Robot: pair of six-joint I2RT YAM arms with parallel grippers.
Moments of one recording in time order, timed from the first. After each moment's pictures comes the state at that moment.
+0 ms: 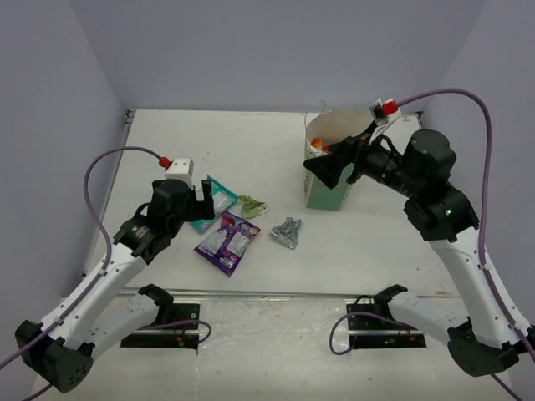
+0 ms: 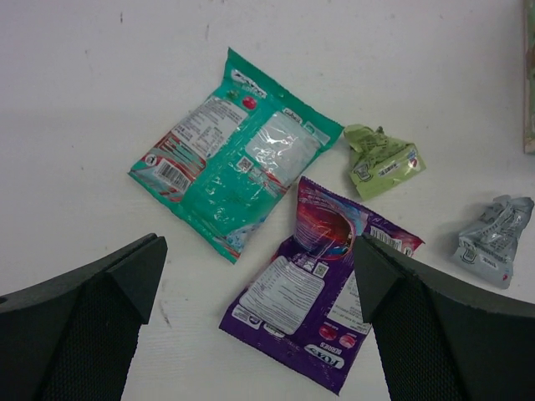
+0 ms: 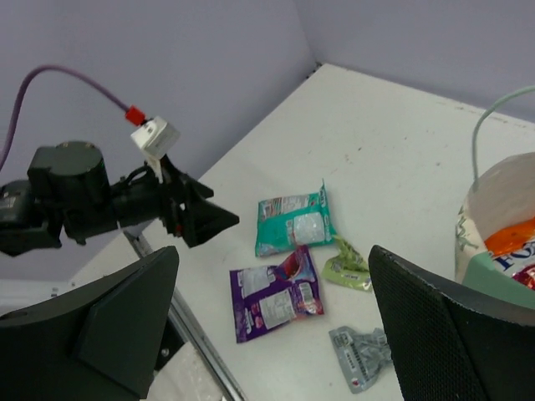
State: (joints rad) left arm -0.51 0.83 0.81 -0.53 -0.35 -0.33; right arm 0.42 1.01 1.43 -0.47 -0.44 0.37
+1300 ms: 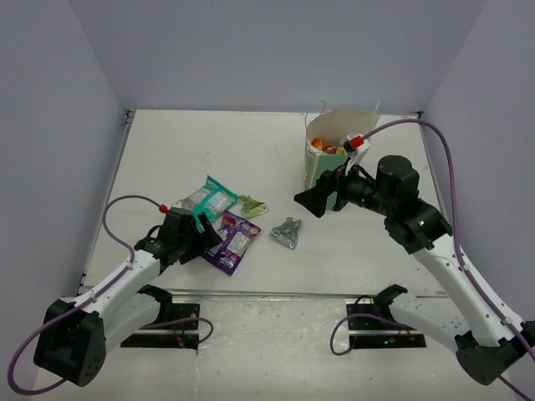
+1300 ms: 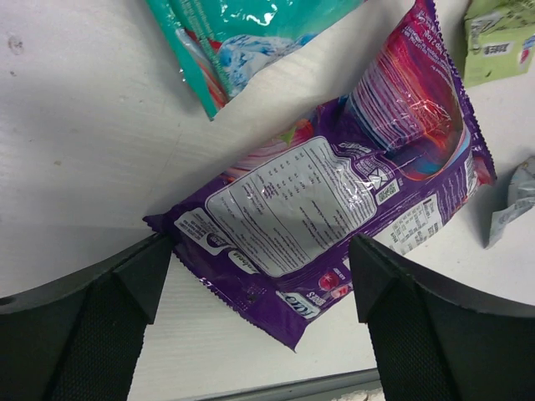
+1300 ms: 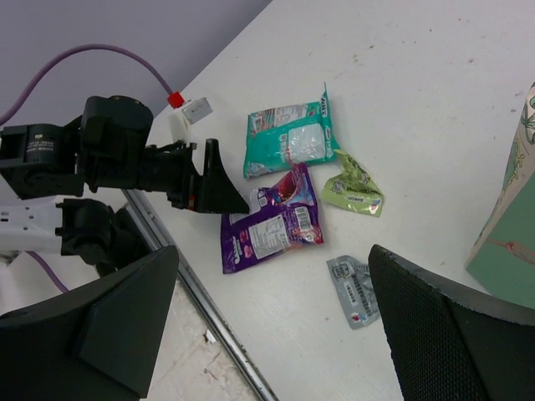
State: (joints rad) left arm -0.36 0.94 0.39 -0.40 0.01 -0.84; right arm 0.53 0.93 1.08 -0.42 -0.41 0.30
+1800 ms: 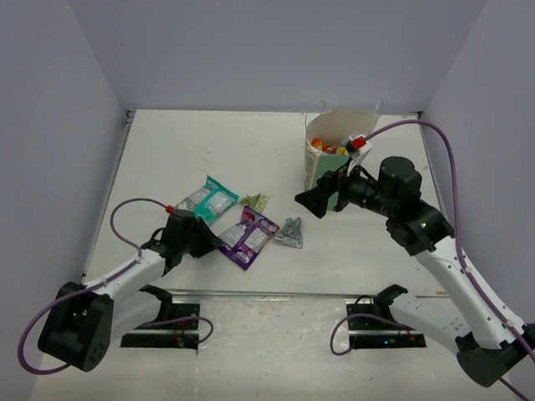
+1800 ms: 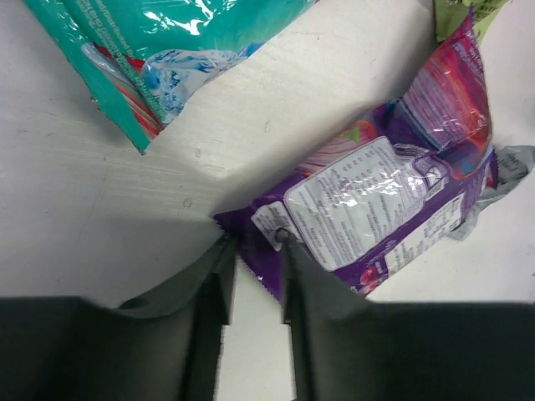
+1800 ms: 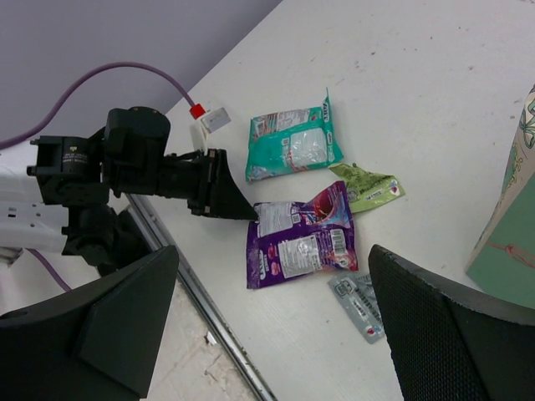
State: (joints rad) left arm -0.35 1.04 0.30 -0.12 0.11 -0.88; right arm 0.53 0.92 1.08 -0.42 -0.41 0.30
